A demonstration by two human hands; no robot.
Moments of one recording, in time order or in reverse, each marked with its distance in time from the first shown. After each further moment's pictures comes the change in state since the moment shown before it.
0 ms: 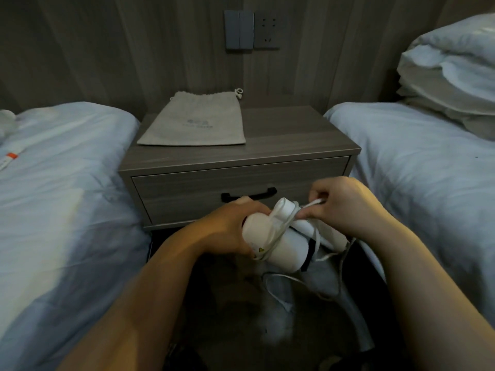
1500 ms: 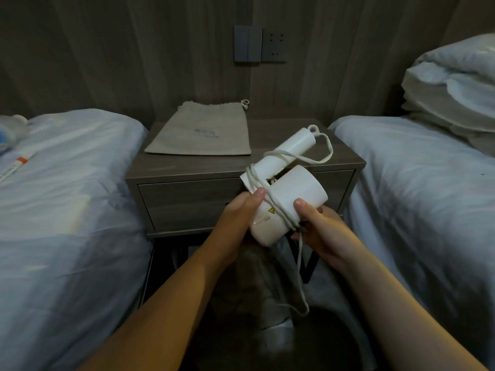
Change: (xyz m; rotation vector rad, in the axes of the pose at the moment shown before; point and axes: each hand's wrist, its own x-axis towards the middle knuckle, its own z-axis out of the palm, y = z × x) left_hand 0.008 0.034 0.011 -1.146 0.450 -0.188; right_hand 0.003 -0.010 0.048 1.372 -0.145 0.319
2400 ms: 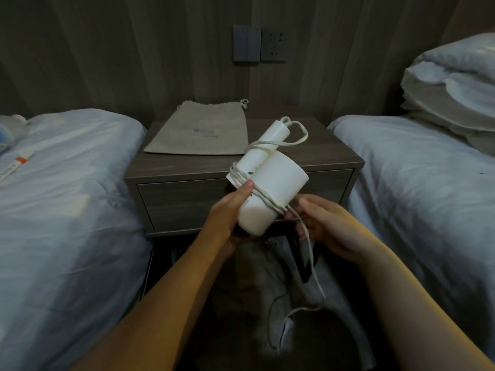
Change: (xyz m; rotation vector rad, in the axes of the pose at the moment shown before) left_hand 0.002 0.009 -0.001 -0.145 0.195 -0.143; right_hand 0.006 -0.009 -0.020 -0.160 -0.155 0.021
